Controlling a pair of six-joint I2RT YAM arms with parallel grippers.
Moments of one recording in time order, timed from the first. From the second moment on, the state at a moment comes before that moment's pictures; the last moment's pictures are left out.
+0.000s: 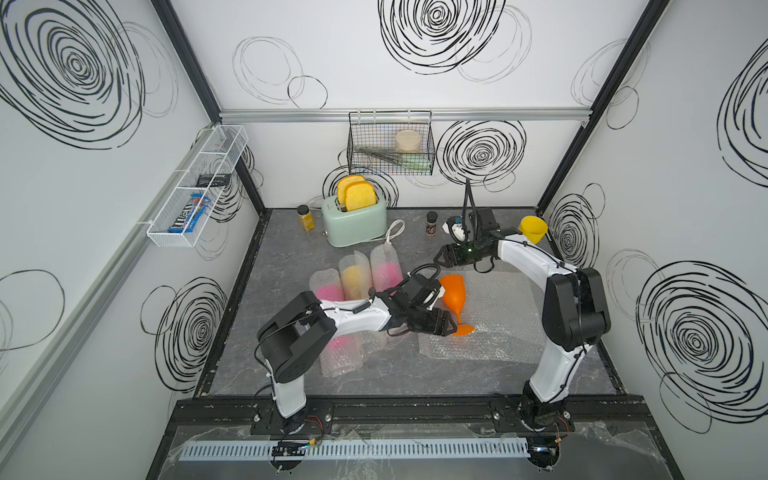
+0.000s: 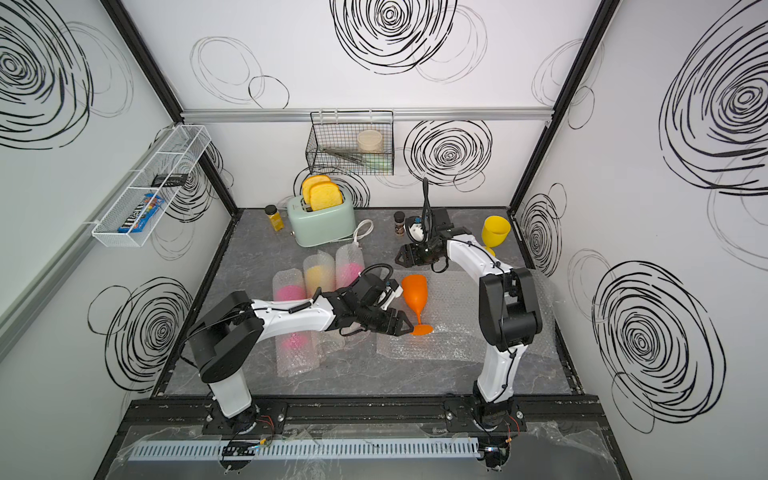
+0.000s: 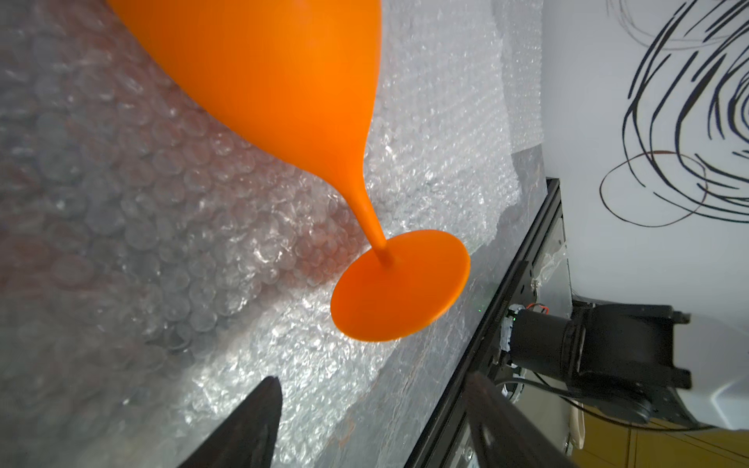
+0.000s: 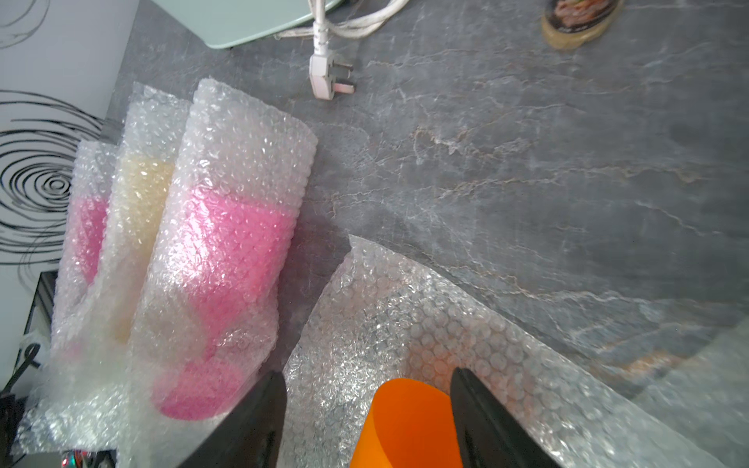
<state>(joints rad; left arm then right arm) -0.89 1.81 1.05 -0.09 0.49 -0.71 0.26 1.87 1.44 -0.64 -0.53 -0.02</state>
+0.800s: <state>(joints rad) -0.96 1.87 0.98 0.17 0.65 -0.90 0.24 1.87 1.34 -0.72 -0.58 -0.09</state>
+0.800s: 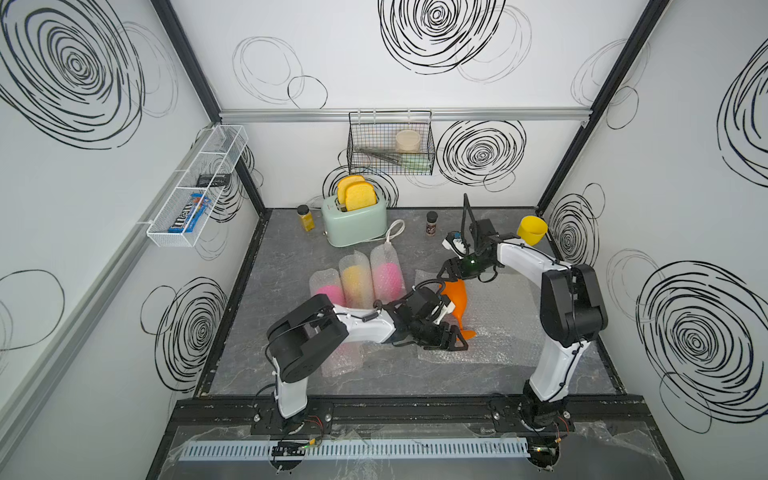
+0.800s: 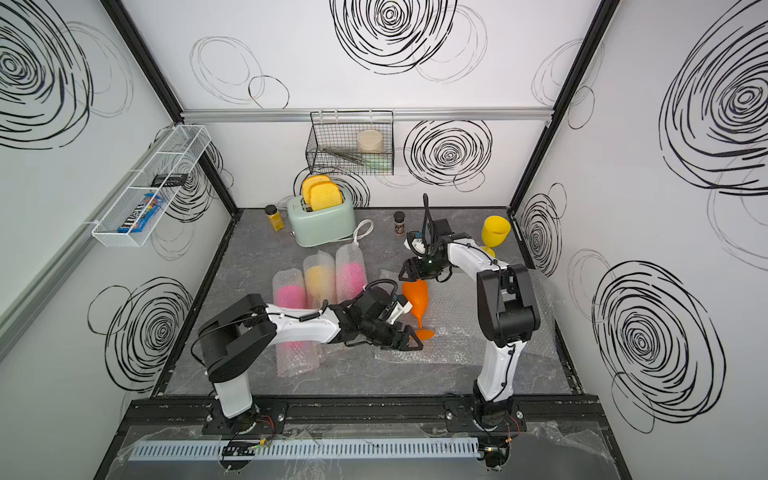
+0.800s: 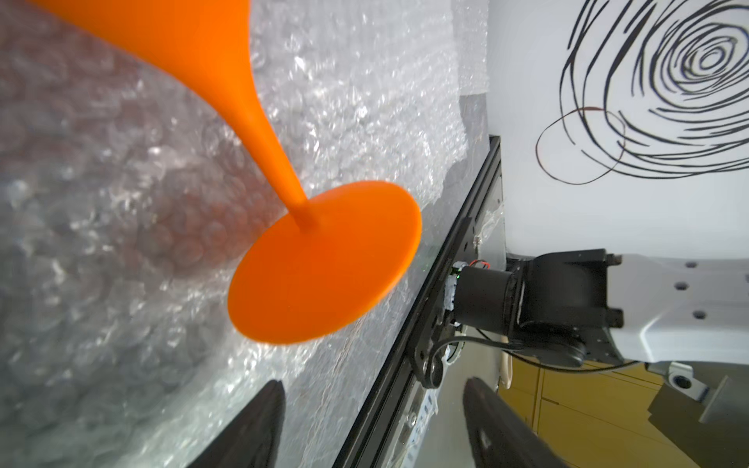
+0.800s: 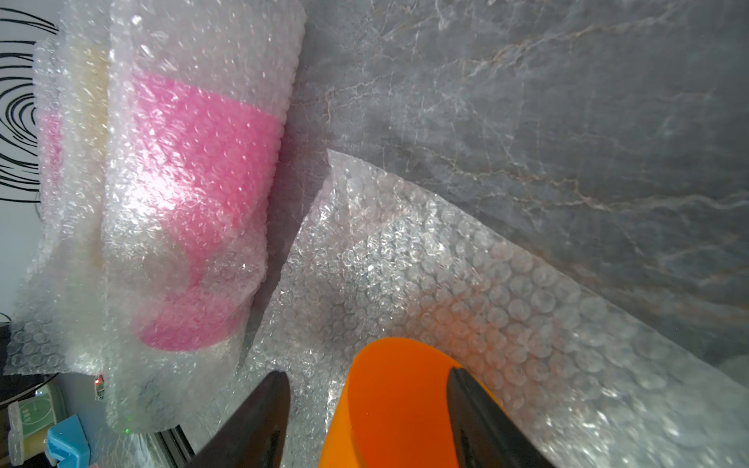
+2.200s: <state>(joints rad) -0.81 1.73 0.98 -0.01 0.31 -0.89 0.19 1.51 0.93 -0.63 -0.43 0.10</state>
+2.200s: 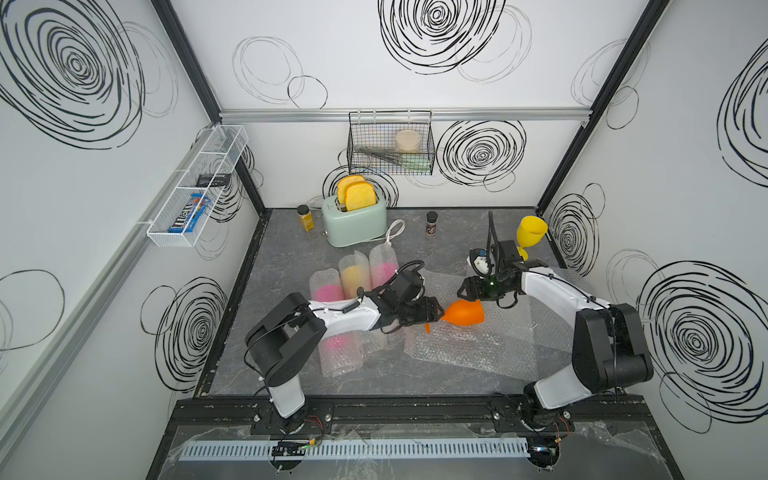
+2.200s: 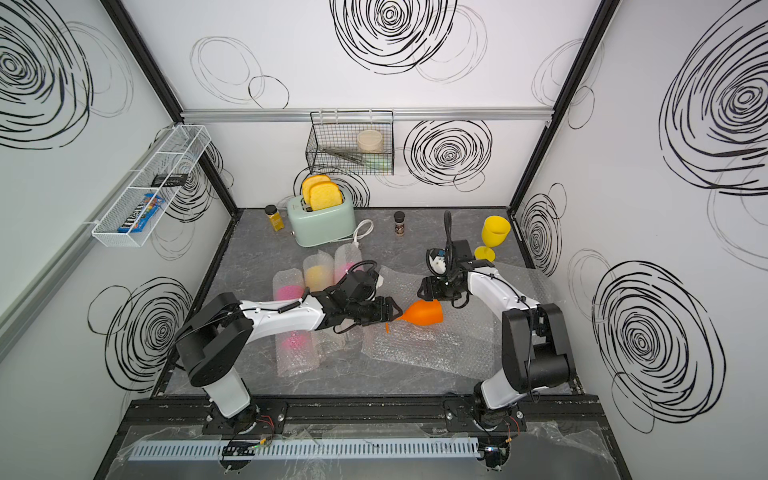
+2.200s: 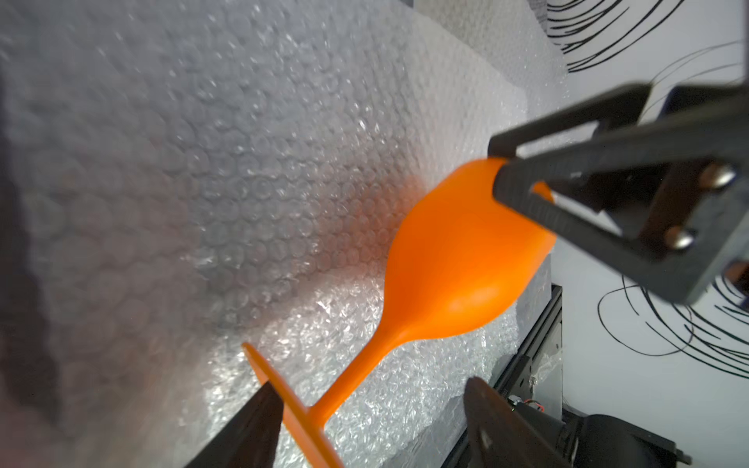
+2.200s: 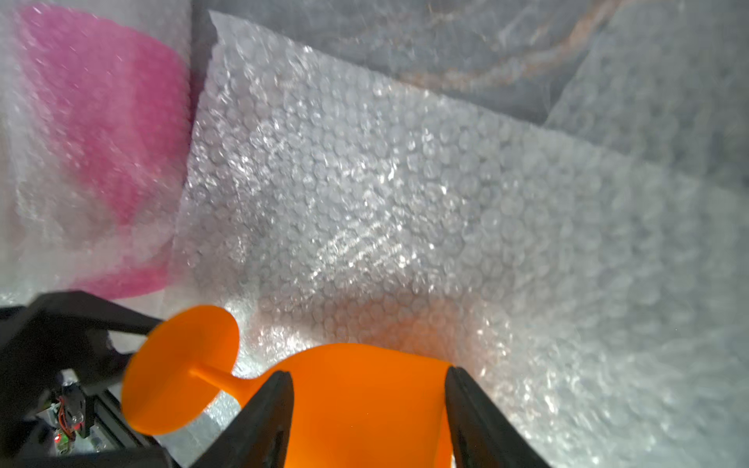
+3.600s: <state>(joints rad) -0.81 1.72 0.98 0.10 0.30 -0.86 -0.07 0.84 0.52 -0.59 -0.65 0.43</state>
